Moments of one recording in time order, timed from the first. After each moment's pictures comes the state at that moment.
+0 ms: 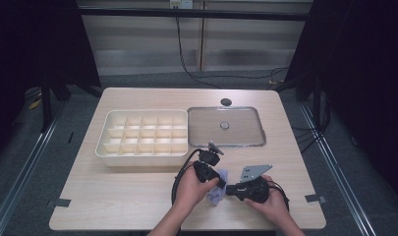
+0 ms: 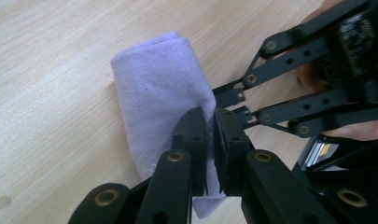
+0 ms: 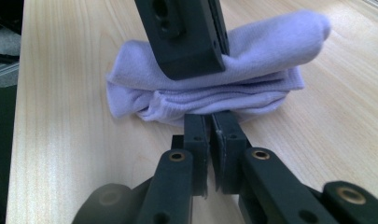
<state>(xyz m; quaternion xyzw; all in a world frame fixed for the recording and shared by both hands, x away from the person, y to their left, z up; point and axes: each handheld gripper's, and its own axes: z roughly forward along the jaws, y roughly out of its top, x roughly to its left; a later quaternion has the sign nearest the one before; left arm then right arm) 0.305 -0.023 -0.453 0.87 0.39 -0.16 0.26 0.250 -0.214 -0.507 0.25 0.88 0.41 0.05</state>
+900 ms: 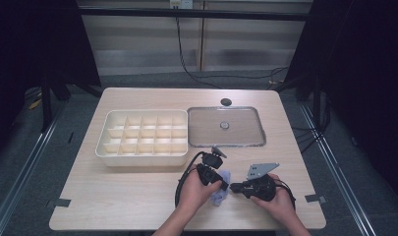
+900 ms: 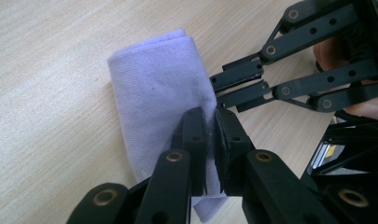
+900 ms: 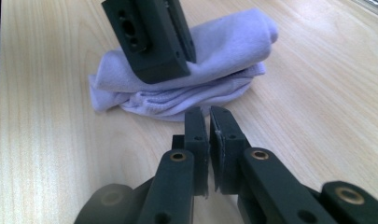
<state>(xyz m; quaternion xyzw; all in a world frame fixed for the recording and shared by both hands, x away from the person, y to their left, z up) 0.300 -0.032 -0.461 0.88 0.37 -0.15 0.27 0.251 -0.233 -0.504 0.27 0.87 0.40 0.06</state>
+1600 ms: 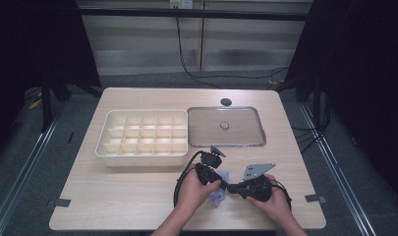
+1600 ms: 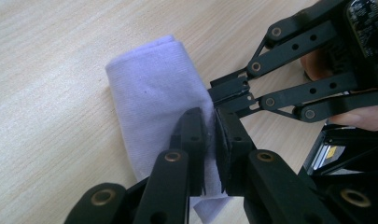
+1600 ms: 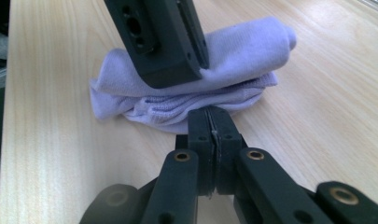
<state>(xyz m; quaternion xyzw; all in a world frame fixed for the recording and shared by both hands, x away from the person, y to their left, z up) 0.299 -0.028 -0.455 0.87 0.37 -0.15 0.27 0.252 -0.221 -0.507 0.26 0.87 0.41 0.05</state>
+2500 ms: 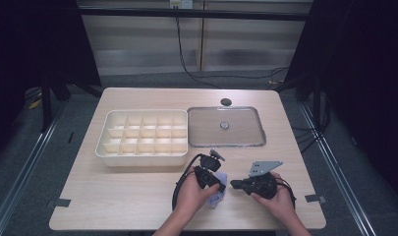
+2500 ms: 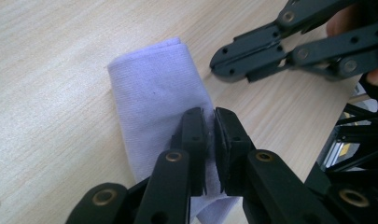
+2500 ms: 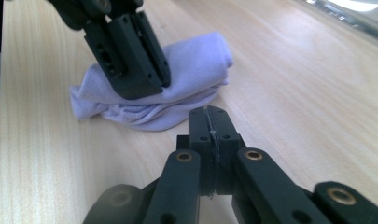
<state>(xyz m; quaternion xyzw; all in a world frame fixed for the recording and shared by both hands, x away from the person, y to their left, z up) 0.292 -0.026 -0.462 0.88 0.36 -0.13 0.27 0.254 -0.236 -0.498 0.29 0.86 0.42 0.07</state>
